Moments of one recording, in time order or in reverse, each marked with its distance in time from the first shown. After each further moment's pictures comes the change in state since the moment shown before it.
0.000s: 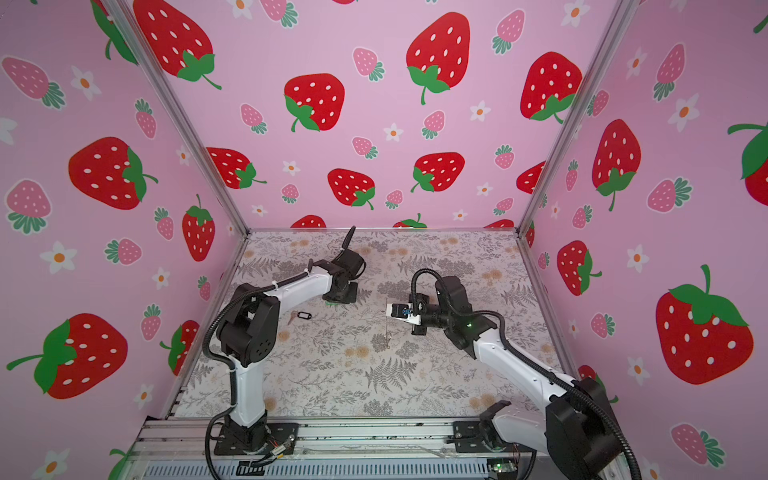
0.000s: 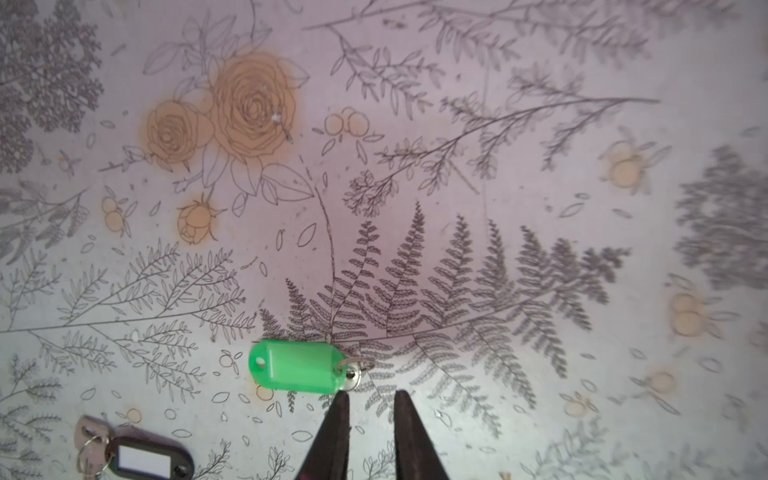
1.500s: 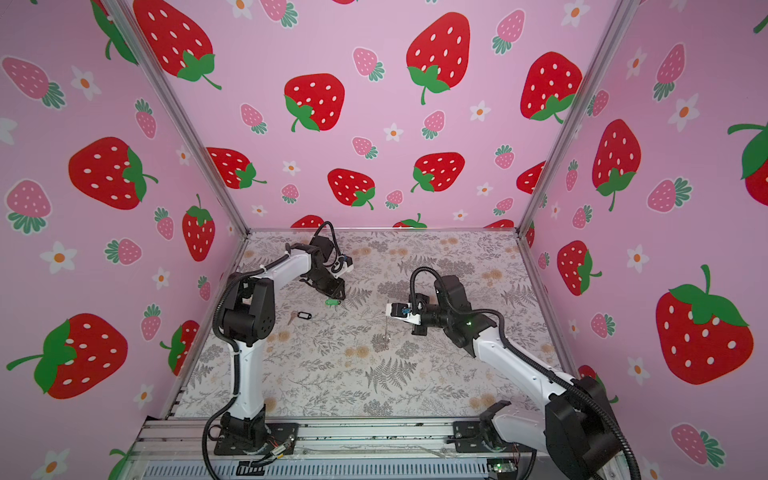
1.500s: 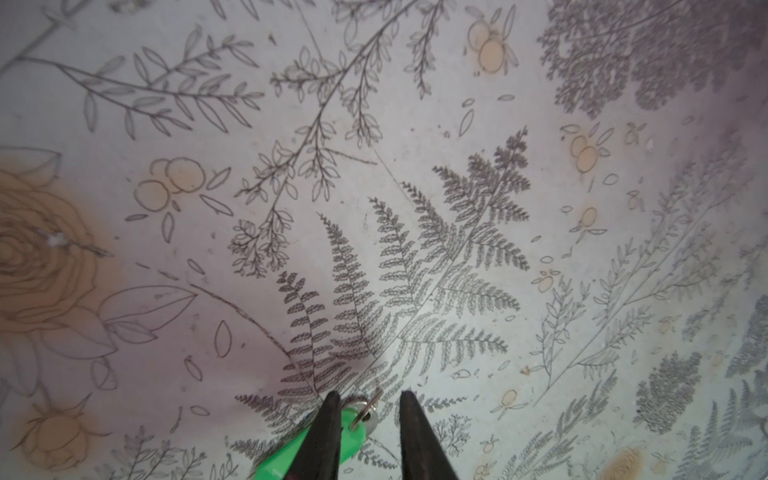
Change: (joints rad) left arm 0.234 0.185 0.209 -0.199 0.552 0.683; right arm -0.002 0.010 0.018 -0.047 0.000 -0.001
